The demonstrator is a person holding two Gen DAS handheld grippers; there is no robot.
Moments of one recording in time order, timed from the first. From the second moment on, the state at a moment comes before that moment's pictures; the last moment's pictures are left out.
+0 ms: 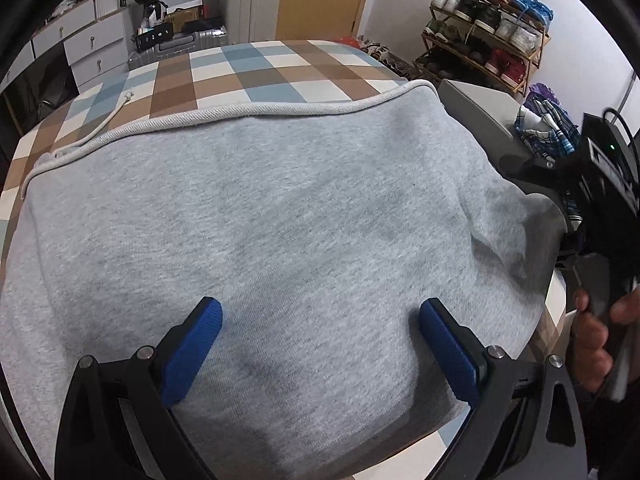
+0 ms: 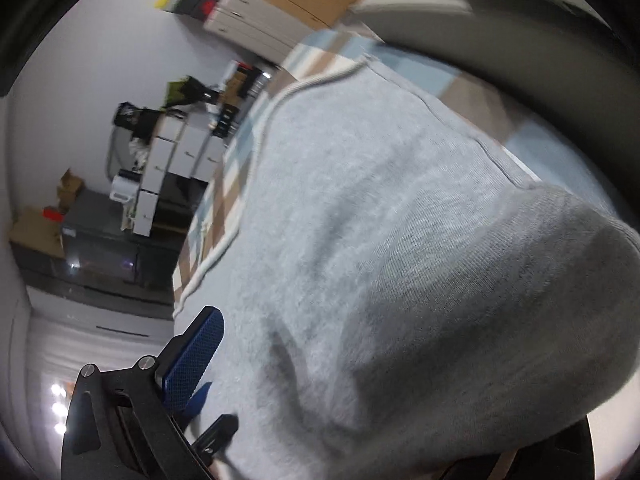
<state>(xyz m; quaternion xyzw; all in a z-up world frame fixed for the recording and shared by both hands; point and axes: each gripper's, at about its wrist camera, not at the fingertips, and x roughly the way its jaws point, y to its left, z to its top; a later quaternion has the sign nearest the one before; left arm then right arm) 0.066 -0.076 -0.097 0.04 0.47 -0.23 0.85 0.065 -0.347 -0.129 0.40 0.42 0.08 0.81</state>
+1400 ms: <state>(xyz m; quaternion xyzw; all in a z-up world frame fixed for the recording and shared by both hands) 0.072 -0.129 -0.102 0.04 0.49 -0.26 0.83 0.050 -0.366 -0.065 0.30 0.34 0.11 0.89</state>
